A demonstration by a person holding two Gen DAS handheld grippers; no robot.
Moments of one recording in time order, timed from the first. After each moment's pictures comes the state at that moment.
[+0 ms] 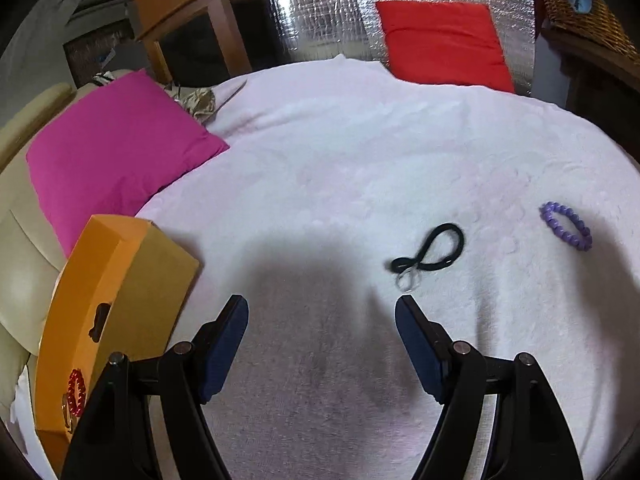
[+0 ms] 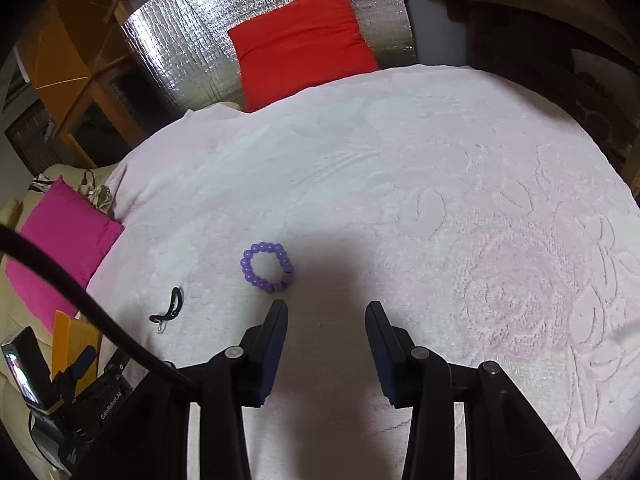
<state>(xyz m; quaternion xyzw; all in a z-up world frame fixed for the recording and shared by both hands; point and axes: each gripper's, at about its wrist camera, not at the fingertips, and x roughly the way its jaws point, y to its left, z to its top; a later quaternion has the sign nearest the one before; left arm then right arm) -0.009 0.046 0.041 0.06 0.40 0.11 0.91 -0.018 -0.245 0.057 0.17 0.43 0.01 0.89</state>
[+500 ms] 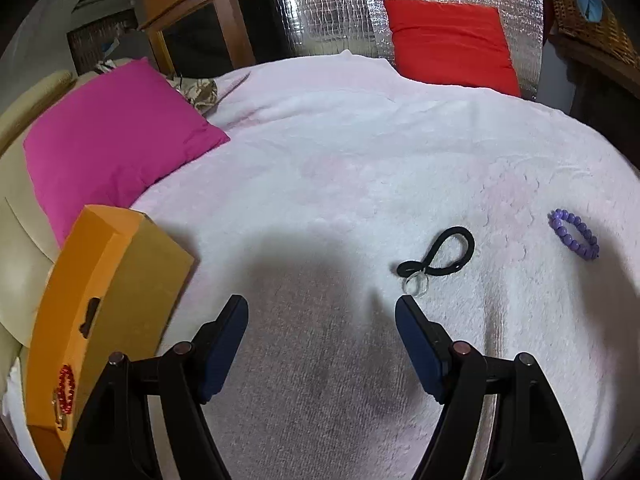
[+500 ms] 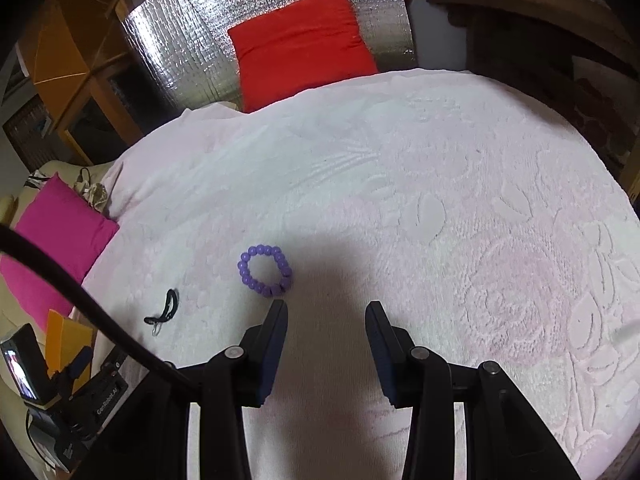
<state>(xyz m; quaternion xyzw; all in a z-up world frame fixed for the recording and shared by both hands) -0.001 0.055 0.037 0.04 0.41 0.11 0.91 -0.011 -0.241 0.056 0.15 0.43 0.00 0.89</state>
